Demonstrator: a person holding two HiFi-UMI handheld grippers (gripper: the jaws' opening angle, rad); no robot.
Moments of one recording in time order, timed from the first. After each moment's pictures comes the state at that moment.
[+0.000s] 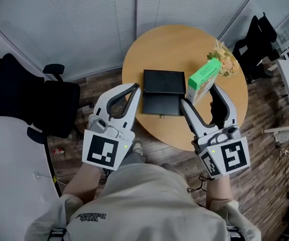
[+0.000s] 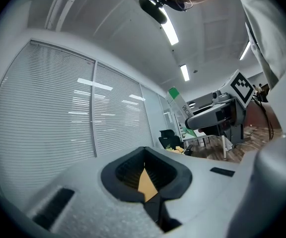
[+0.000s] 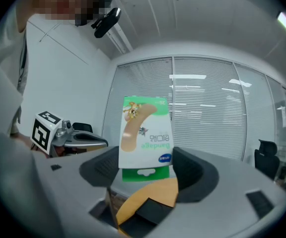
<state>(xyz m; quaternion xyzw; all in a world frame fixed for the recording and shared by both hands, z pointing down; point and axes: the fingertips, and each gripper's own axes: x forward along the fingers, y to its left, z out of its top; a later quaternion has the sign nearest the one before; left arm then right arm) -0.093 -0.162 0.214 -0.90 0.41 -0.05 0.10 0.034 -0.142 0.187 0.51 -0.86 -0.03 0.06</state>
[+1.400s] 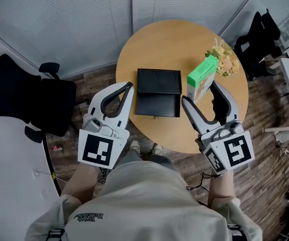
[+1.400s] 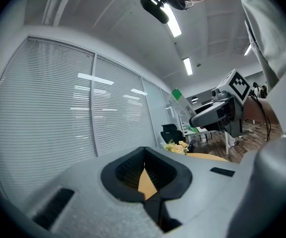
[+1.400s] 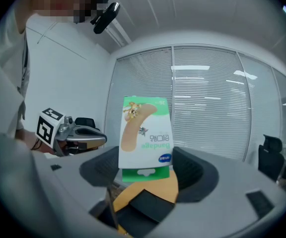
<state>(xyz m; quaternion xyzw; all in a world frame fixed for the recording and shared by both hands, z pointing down) -0.069 -0.189 0.233 -0.90 0.43 -0.08 0.08 0.075 -0.172 0.210 0.48 -0.87 0.00 0.09</state>
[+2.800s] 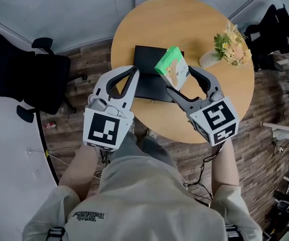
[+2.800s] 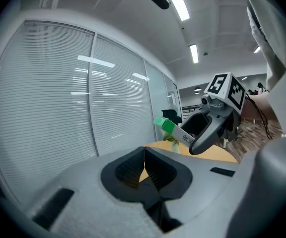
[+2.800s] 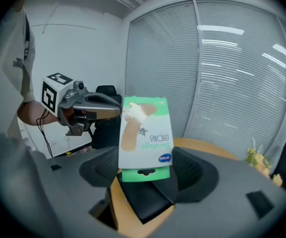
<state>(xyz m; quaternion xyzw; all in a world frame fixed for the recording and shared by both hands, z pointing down) -0.043 -0.217 0.321 -0.89 0.43 -0.14 0.04 0.054 -0.209 0.355 0.34 -0.90 0.06 0.28</state>
